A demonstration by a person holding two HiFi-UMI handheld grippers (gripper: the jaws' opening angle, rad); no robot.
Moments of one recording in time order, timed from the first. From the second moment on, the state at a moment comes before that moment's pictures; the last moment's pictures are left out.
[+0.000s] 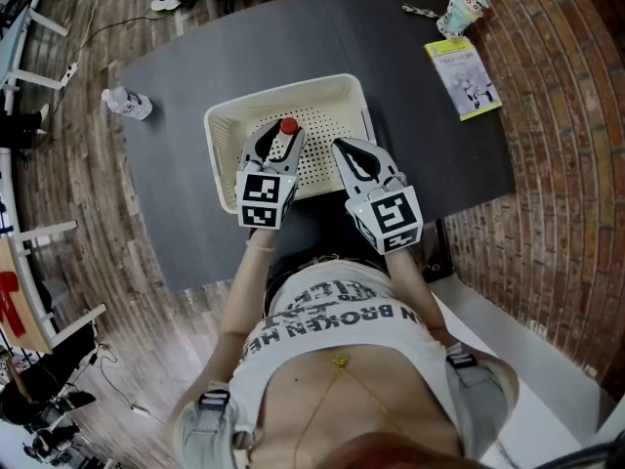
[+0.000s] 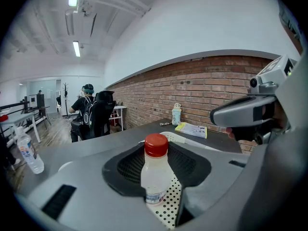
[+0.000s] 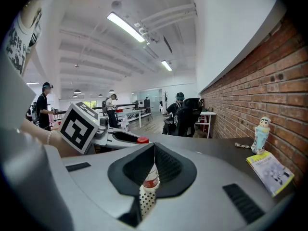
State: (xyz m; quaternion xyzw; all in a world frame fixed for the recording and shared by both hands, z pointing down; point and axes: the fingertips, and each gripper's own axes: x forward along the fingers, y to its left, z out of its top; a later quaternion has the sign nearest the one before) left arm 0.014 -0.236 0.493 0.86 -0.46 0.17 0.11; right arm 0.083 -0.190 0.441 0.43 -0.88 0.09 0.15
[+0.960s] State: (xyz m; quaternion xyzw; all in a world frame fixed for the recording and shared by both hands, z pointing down) left arm 0.012 -0.221 0.462 0.88 -0.44 0.15 0.10; right arm 0.088 -0.165 0.427 0.44 -0.89 0.08 0.13
